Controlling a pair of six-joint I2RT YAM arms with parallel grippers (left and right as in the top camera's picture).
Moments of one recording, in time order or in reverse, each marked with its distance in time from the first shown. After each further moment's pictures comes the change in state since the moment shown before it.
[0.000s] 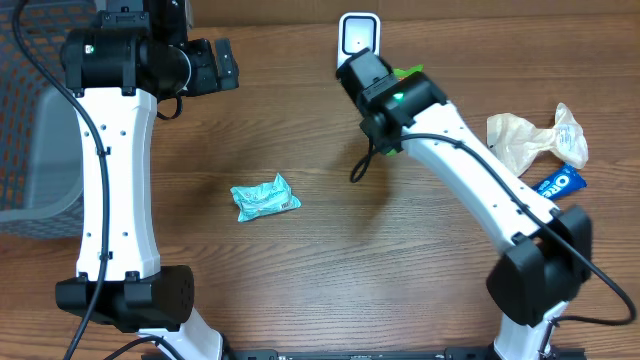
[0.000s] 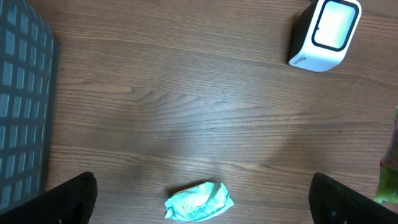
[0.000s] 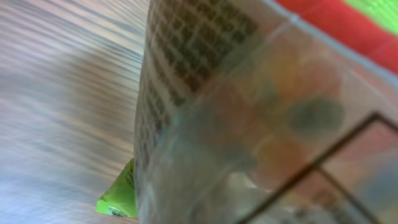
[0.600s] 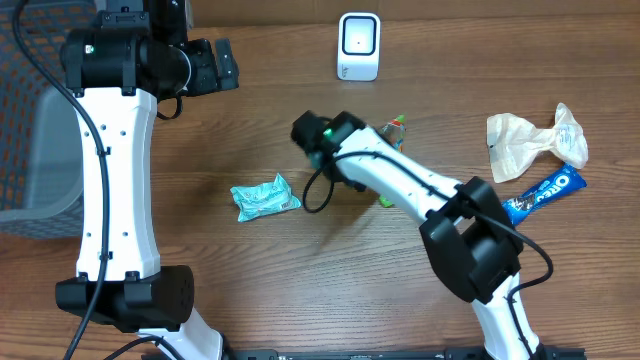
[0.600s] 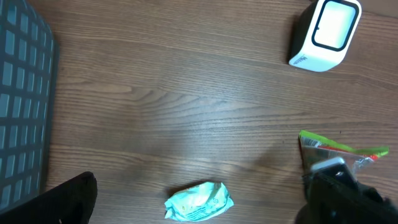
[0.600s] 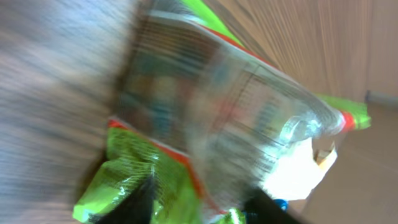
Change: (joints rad) left arm 0.000 0.000 0.000 0.000 0.000 0.000; right arm 0.169 0.235 -0.034 -0.084 0.158 0.114
